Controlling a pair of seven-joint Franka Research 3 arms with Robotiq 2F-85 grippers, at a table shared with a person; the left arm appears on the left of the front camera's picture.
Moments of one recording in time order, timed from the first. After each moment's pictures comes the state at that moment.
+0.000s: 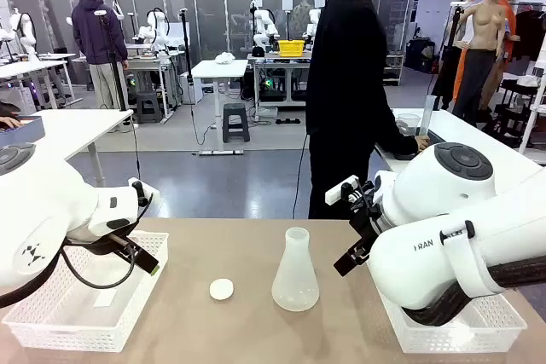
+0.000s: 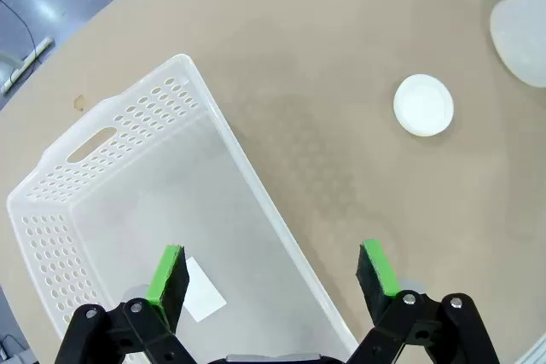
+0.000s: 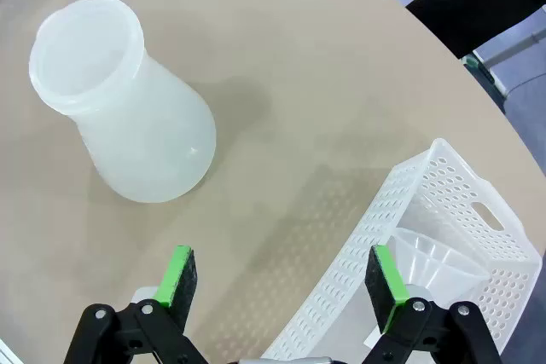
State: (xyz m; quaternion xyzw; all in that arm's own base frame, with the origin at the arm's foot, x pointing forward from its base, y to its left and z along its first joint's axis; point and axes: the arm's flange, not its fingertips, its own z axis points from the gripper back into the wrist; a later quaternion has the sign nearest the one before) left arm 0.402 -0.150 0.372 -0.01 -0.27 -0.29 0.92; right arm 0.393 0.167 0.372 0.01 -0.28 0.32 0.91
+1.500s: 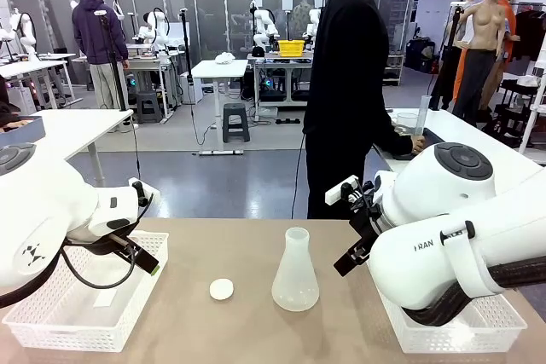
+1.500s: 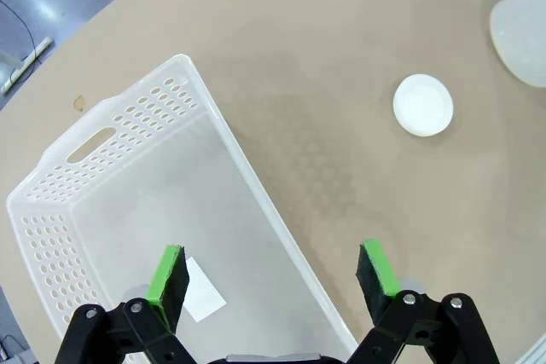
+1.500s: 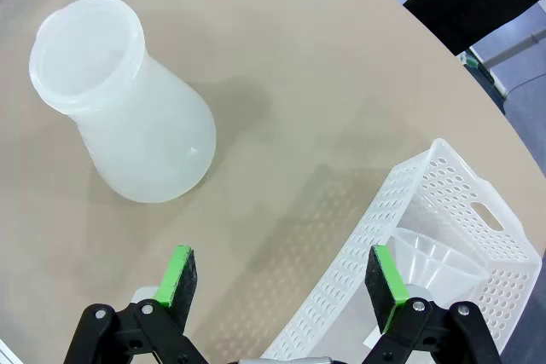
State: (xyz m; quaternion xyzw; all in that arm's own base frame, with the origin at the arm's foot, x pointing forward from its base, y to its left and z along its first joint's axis) left arm 0.402 -0.150 0.372 -0.01 -0.27 -0.29 0.92; right arm 0.393 0.167 0.372 0.01 -0.28 0.32 0.91
